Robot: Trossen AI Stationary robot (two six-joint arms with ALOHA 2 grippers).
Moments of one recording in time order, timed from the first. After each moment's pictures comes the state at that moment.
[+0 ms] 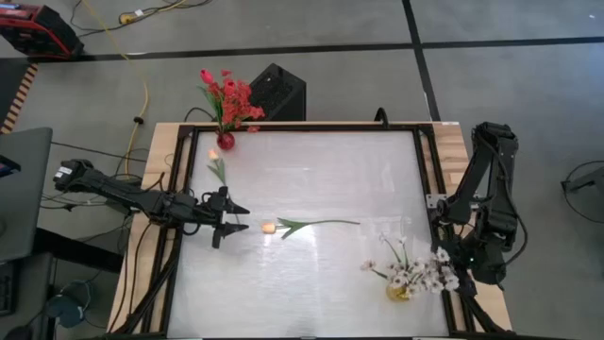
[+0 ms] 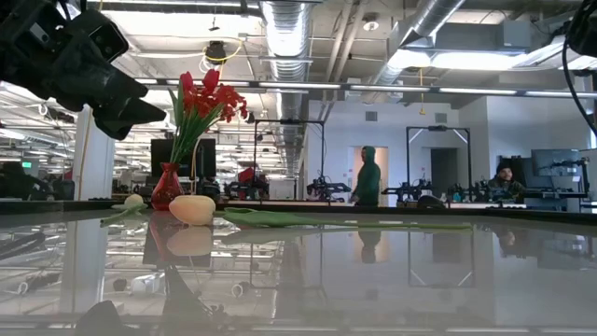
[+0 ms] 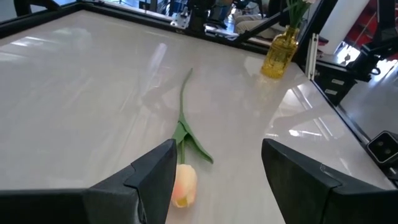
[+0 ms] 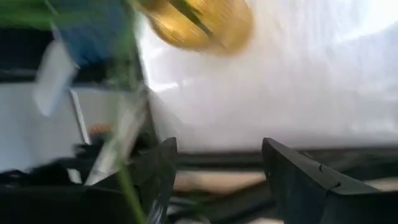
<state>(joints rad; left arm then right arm) -0.25 0.60 0.11 0.28 -0.22 -0.31 1.29 0.89 0.76 -0.95 0.09 1.52</state>
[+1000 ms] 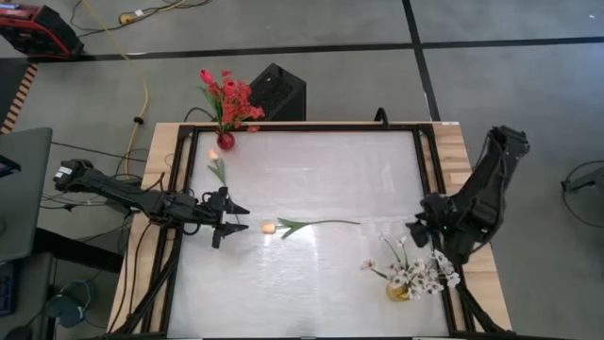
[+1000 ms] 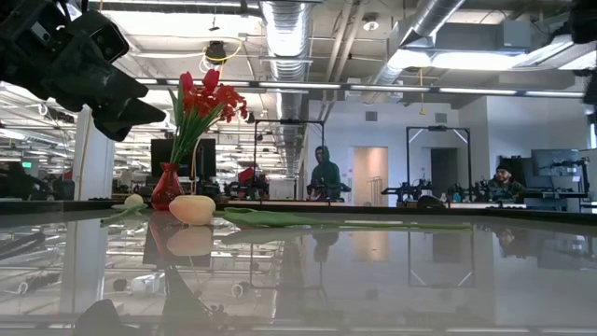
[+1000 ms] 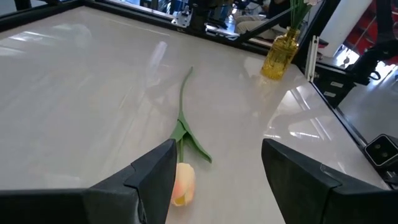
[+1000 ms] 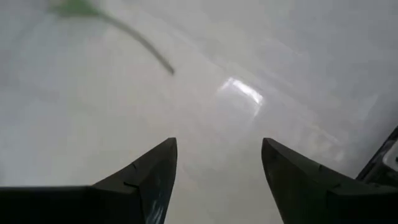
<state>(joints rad) -0.25 0.60 0.11 0.28 -0.22 -0.34 0.97 0.88 0.76 -1.39 0.62 1.92</state>
